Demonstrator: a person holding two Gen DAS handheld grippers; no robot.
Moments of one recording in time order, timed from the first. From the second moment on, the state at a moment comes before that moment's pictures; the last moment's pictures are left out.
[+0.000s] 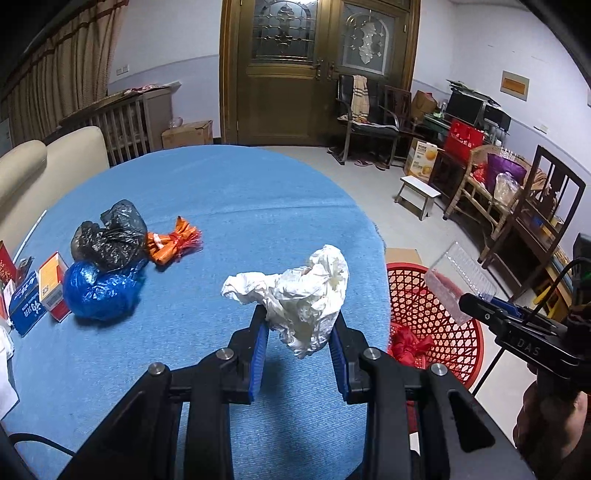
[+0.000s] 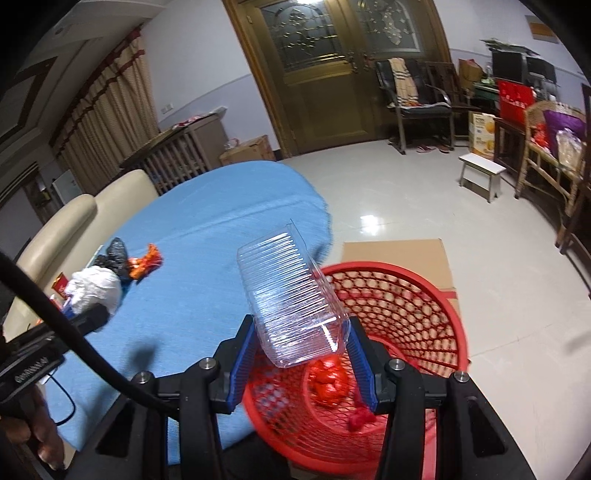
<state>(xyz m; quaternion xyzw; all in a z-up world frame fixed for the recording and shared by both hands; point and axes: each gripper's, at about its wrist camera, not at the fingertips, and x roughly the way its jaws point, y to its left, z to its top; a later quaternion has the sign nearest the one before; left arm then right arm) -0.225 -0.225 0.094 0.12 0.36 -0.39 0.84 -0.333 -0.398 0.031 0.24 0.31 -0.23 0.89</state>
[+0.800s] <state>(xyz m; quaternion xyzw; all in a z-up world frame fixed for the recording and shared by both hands) -0.241 -0.261 0.099 0.14 0.34 -0.43 0.82 -0.350 -0.436 -0.005 0.26 0.36 -0.28 0.85</state>
